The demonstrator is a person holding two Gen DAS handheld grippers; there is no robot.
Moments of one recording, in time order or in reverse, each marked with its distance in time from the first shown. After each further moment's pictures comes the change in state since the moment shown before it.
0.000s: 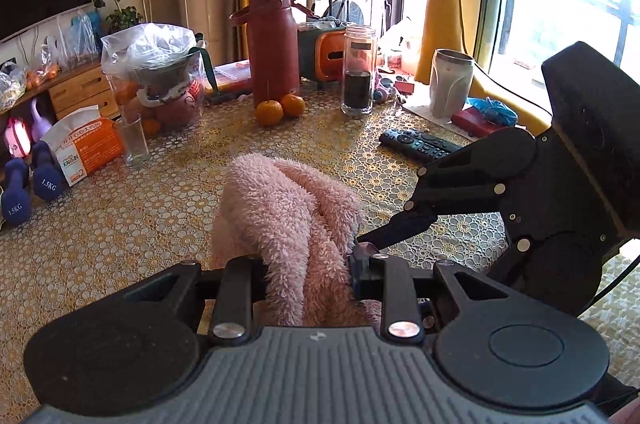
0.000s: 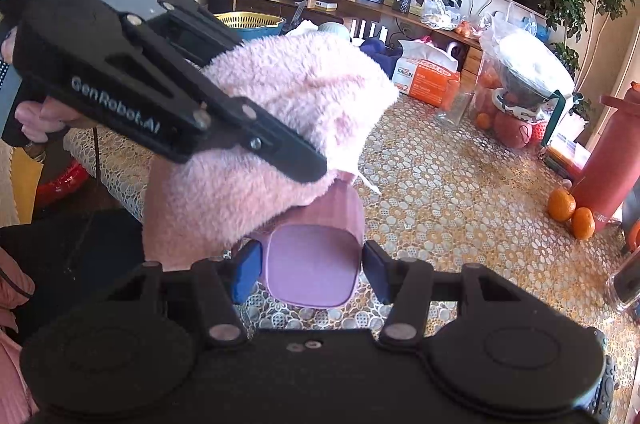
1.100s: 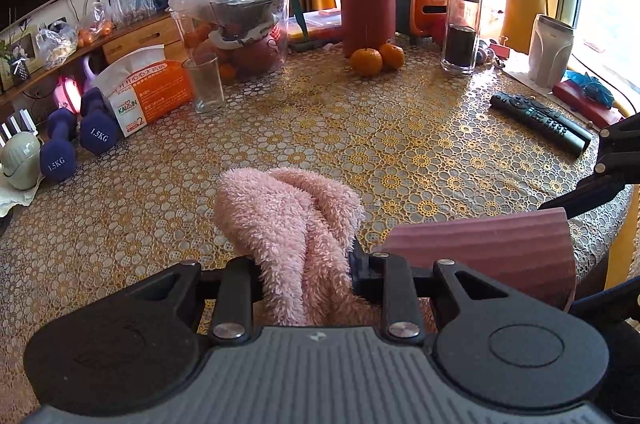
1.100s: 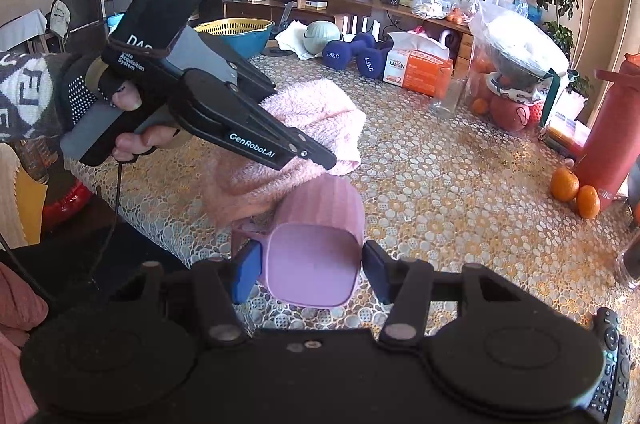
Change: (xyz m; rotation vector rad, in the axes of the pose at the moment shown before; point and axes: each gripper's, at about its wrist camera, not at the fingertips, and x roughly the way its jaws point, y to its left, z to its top) left arm 0.054 0.077 -0.018 -0.087 0.110 0.178; right arm 0.001 -0.012 -0.001 0.087 0.000 0.021
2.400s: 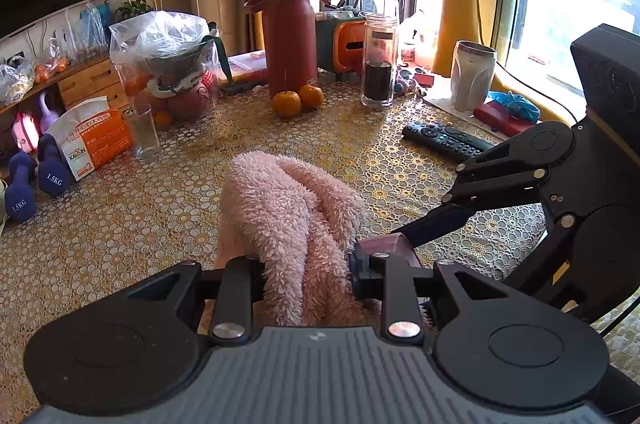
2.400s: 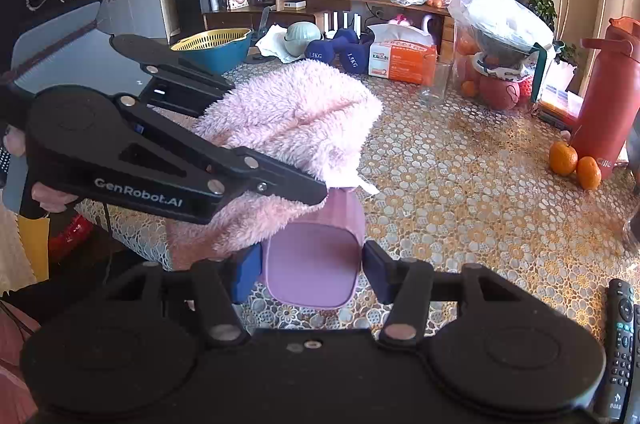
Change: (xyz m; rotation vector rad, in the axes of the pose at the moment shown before) left arm -0.045 -0.052 0.008 0.066 -0.088 -0.138; right arm -0.002 -0.009 0.006 0.125 0.000 0.008
